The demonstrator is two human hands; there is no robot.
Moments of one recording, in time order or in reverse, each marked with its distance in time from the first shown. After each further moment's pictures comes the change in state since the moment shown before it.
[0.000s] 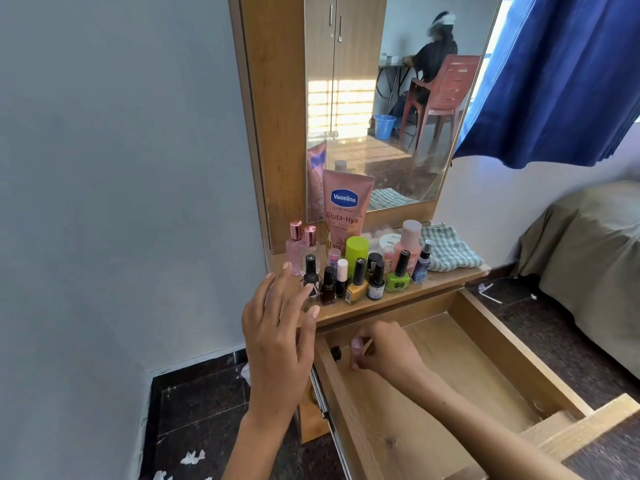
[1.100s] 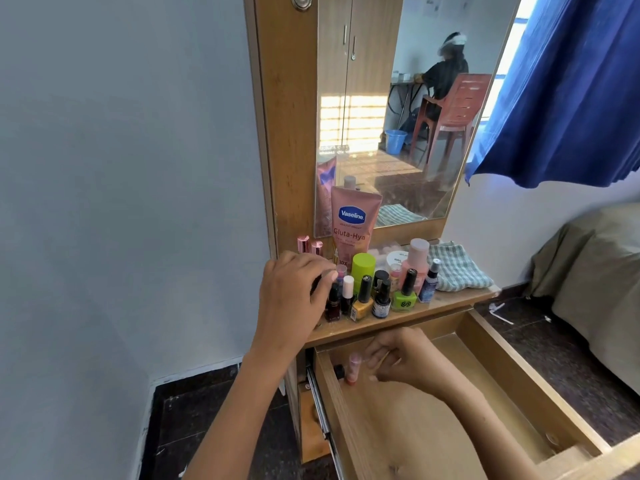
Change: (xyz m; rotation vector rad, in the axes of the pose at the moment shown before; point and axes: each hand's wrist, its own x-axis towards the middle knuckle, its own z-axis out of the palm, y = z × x) left_hand 0.081 0.007 -0.001 0.049 -0.169 0.068; right_hand 0.008 0.032 -0.033 0.235 -0.139 -0.171
